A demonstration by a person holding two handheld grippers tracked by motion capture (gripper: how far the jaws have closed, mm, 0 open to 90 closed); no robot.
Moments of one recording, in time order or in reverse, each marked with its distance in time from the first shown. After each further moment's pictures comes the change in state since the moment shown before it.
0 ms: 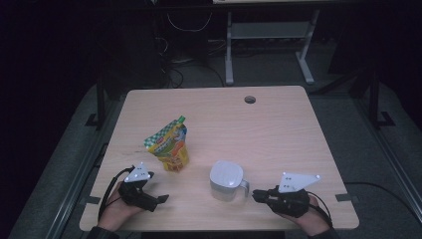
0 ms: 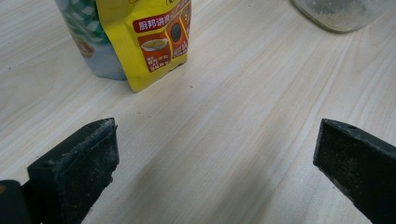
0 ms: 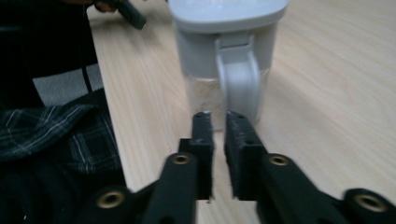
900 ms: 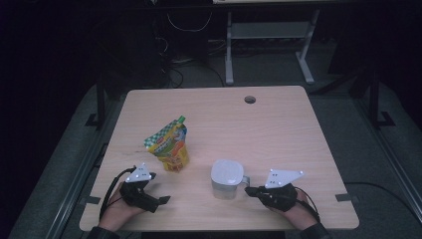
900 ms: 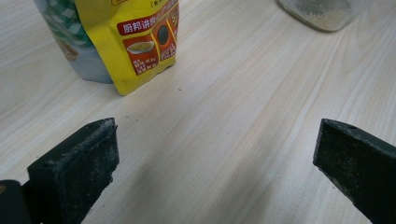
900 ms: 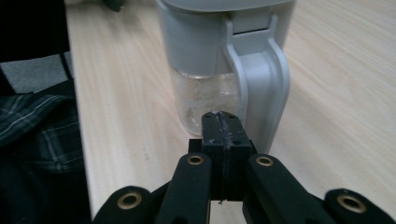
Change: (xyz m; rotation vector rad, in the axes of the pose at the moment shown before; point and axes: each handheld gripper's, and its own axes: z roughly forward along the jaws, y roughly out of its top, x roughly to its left) left arm -0.002 0.001 0.002 -0.001 -0.028 0.005; right arm -0.012 0.004 0.029 0.041 -0.043 -0.027
